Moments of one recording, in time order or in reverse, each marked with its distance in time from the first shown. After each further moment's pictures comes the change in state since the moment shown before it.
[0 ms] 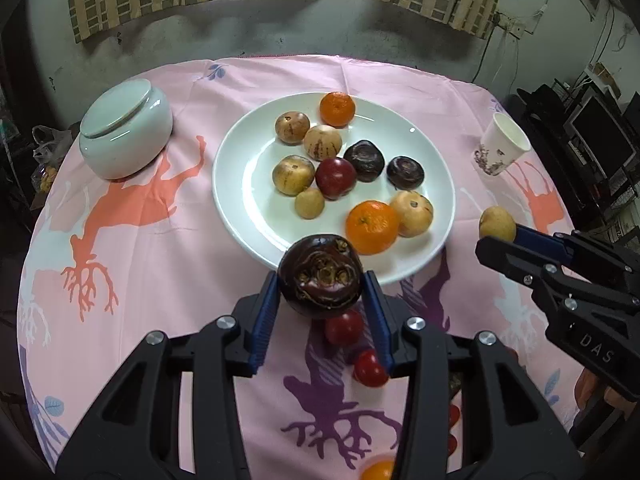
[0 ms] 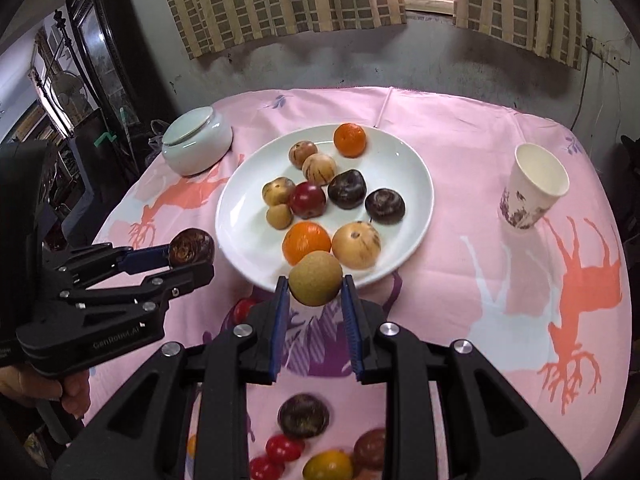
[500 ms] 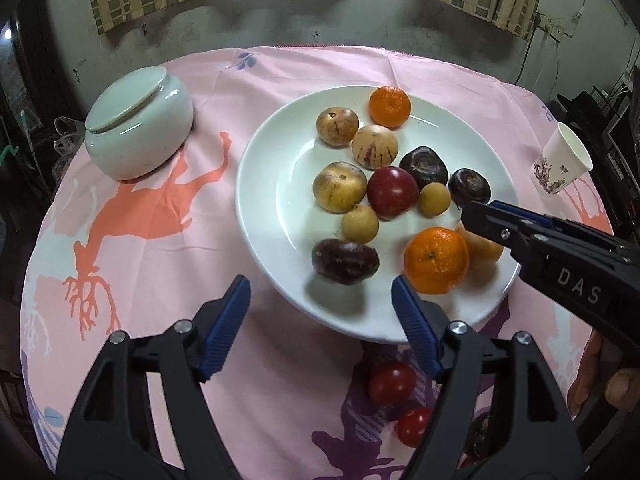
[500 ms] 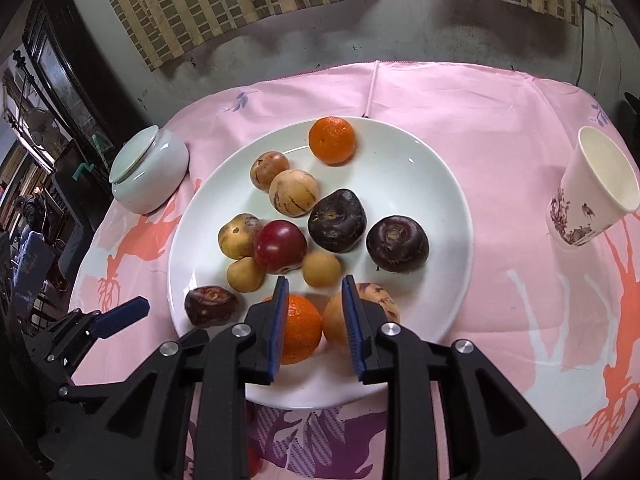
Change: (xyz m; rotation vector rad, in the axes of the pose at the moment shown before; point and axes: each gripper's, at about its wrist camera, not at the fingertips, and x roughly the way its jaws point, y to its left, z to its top) left arm 0.041 0.014 0.014 -0.042 0.004 0.111; right arm 0.082 -0.018 0.040 0.143 0.042 -0.001
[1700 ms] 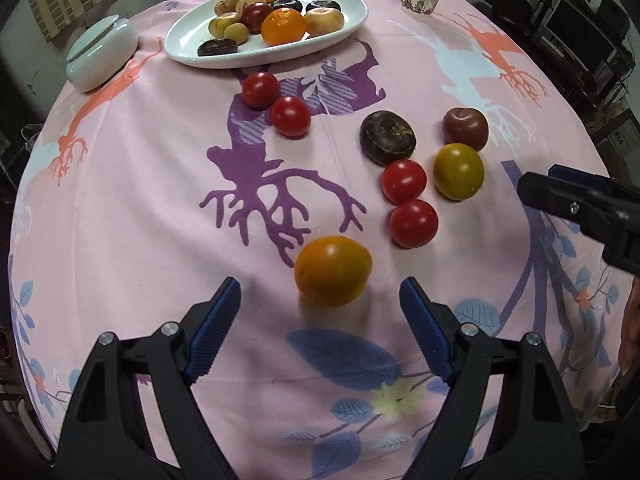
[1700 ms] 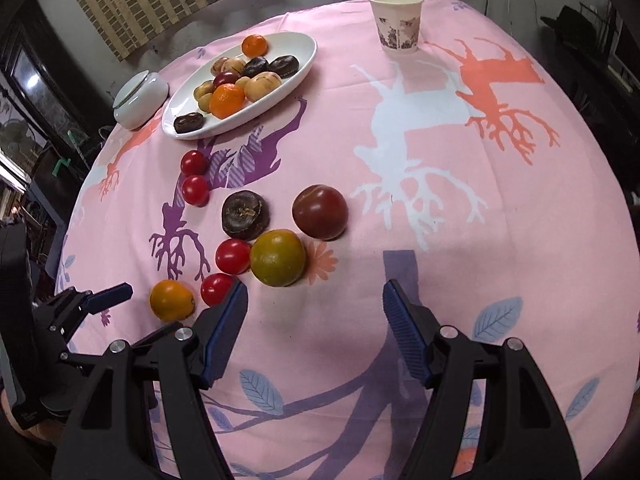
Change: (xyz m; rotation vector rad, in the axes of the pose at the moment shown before) left arm -0.074 -0.060 -0.190 0.225 0.185 -0.114; right arm -0.139 -0.030 -0.211 0.126 0.075 -0.124
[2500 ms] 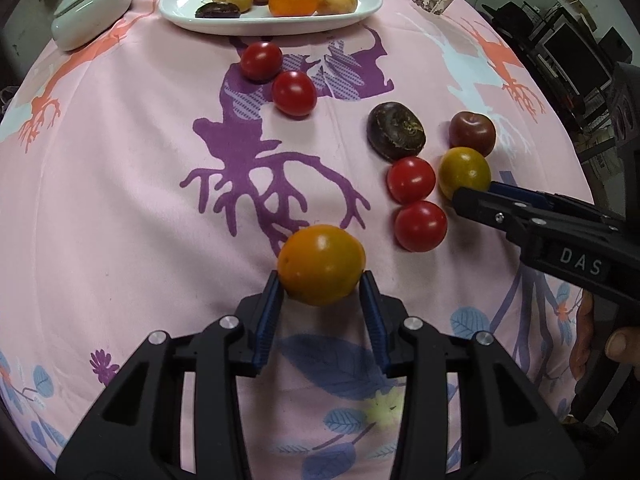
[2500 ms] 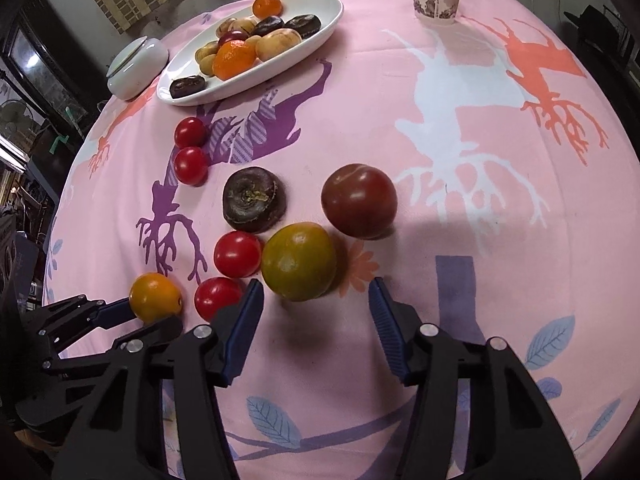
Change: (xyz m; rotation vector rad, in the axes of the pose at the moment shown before) left arm 0.018 0.020 0.004 -0.085 0.040 -0.113; right arm 0.053 0.015 0.013 -0.004 0.104 0.024
